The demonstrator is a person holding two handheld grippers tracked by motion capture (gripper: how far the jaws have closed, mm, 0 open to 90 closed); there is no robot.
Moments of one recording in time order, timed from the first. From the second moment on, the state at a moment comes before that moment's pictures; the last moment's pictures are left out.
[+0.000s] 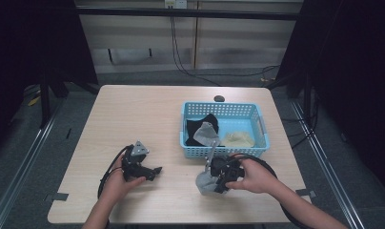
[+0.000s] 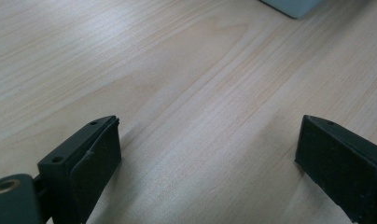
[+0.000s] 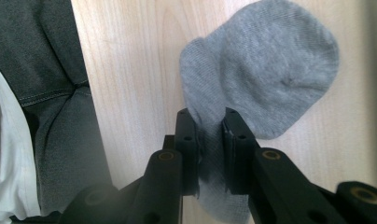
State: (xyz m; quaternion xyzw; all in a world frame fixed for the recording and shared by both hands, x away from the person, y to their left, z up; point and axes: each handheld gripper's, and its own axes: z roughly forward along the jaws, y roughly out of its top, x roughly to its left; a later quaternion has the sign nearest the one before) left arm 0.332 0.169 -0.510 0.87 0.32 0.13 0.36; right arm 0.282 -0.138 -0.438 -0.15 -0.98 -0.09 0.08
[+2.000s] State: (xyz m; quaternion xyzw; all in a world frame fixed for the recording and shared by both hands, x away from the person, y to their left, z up) left arm 0.332 0.169 -0.510 0.87 0.32 0.13 0.36; right arm 0.351 -0.157 -0.360 -0.23 -0.97 -0.10 0.01
